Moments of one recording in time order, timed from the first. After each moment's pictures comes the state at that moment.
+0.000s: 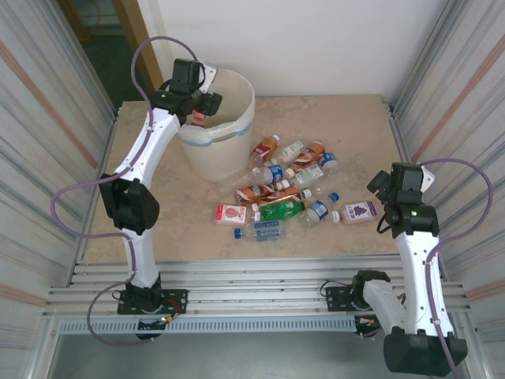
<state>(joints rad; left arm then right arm) -0.31 2.00 2.11 -0.72 -0.16 0.26 -0.09 0.82 0.91 -0.90 0.34 0.59</state>
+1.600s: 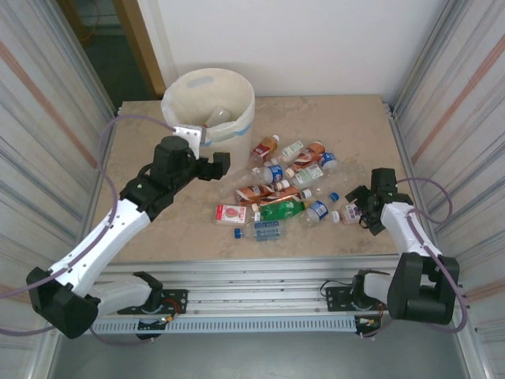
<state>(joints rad) -0.56 1.13 1.08 -0.40 -0.12 -0.25 -0.12 1.20 0.68 -0.64 0.03 0.86</state>
